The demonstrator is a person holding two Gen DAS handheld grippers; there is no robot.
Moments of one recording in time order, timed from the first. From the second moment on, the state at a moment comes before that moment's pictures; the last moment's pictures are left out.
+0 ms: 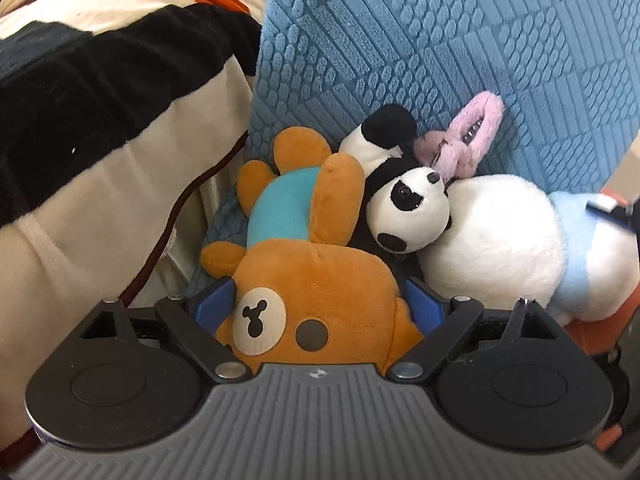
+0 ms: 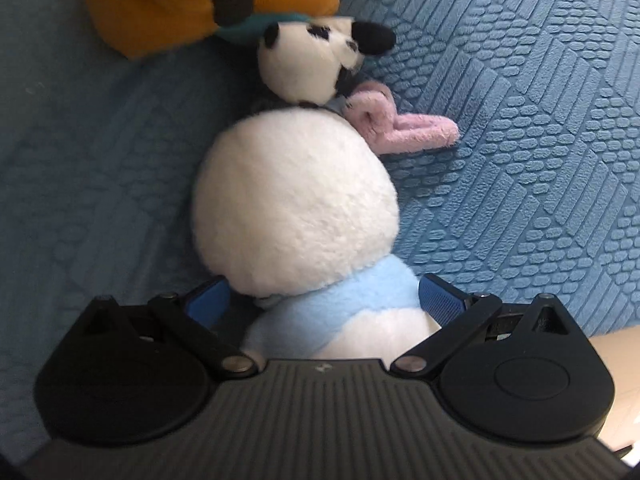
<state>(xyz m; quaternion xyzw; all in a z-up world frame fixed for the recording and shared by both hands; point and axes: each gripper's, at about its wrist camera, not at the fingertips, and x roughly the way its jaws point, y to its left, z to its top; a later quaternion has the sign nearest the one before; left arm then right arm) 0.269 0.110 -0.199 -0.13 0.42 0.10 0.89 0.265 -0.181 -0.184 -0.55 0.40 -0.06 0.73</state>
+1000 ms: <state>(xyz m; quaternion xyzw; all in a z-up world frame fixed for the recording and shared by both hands) 0.229 0.120 -0.190 -0.15 0.43 0.11 0.88 0.222 -0.155 -0.136 -0.43 0.37 -0.07 0.82</state>
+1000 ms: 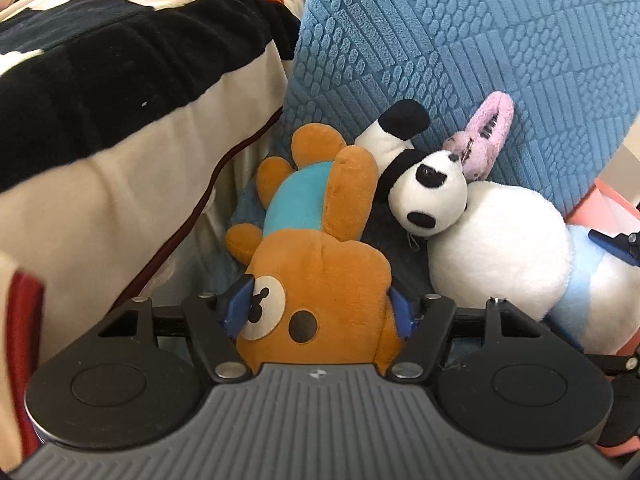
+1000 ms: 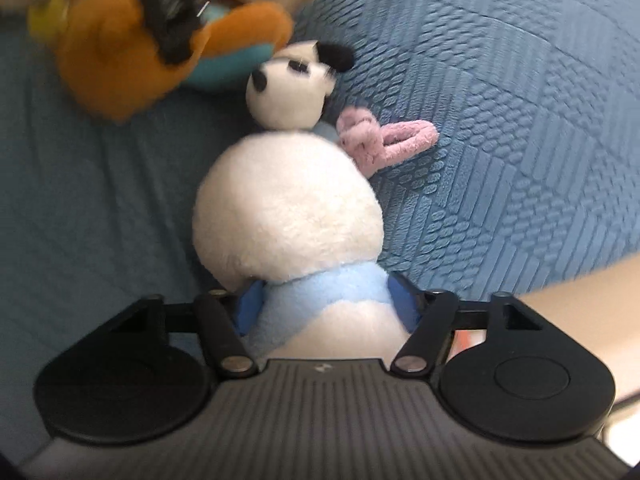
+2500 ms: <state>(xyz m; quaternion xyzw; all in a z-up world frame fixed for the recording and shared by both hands) 0.226 0.125 -0.216 -0.21 0.49 0.12 0.84 0.250 -0.174 -0.177 -0.34 0.46 -0.09 0.81</state>
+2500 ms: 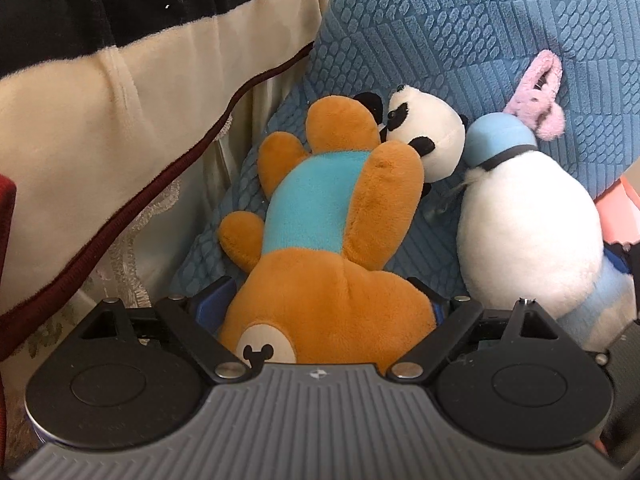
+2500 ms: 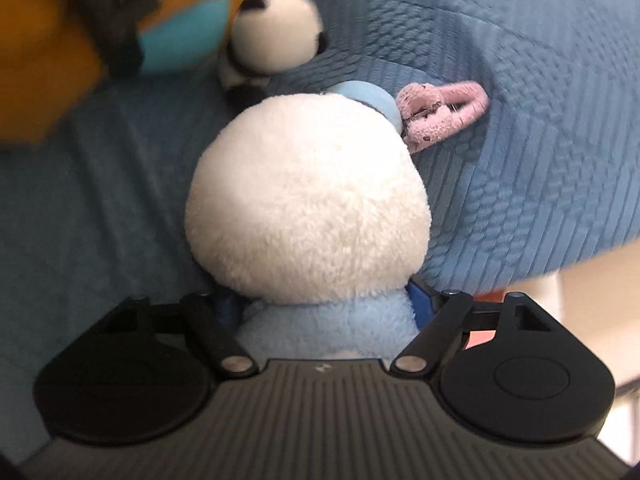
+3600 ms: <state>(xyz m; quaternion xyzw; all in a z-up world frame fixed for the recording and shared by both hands) 0.215 0.130 -0.219 -0.23 0.48 0.13 0.83 0.190 -0.221 -0.139 0.20 0.43 -0.14 0.87</state>
